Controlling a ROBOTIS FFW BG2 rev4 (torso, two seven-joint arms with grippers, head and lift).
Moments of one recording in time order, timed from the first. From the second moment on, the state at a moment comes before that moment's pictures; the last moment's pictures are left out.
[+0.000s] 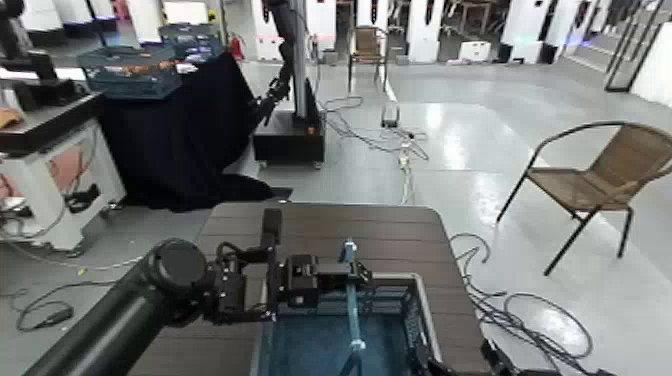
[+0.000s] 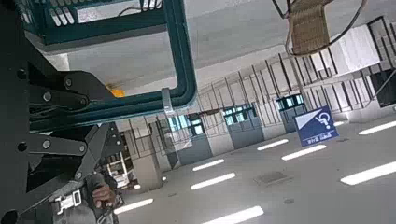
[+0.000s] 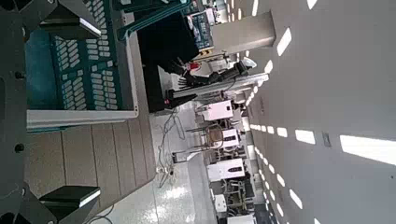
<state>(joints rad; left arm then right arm) -0.66 0.26 -0.47 -1.04 1.25 1.10 -0.73 0.43 -0.09 0.21 -1.88 -0.19 -0.11 -0.17</state>
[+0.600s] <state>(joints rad) -0.75 0.24 -0.51 -0.90 1.17 1.06 -0.82 0.42 -0.10 0.22 -1.88 -0.19 -0.10 -0.17</state>
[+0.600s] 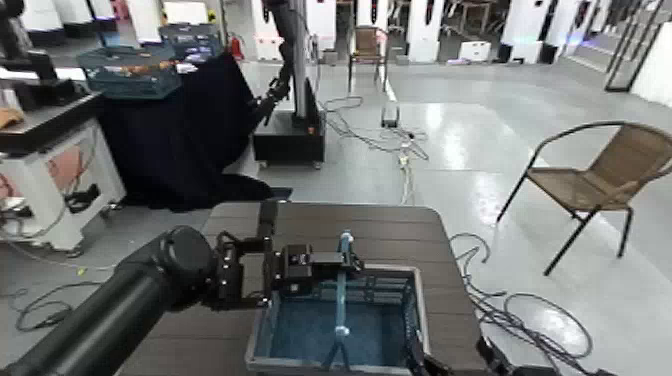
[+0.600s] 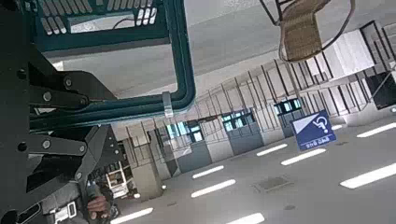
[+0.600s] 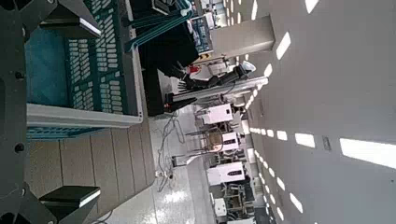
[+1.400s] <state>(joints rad) -0.77 0.23 -0.51 -0.81 1.12 1.03 -0.87 0.41 -0.10 0.22 -1.87 -0.20 -0.11 -0.16</state>
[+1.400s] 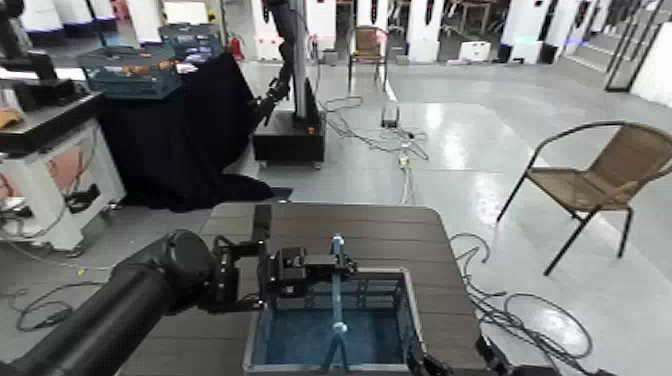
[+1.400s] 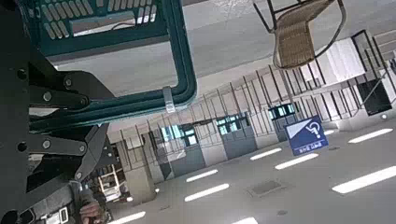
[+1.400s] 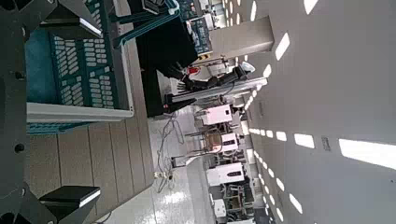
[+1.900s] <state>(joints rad) -0.77 0.23 -0.51 -0.79 1.11 1.00 -0.89 0.41 -0.10 0.22 -1.87 -0.20 -0.11 -0.16</state>
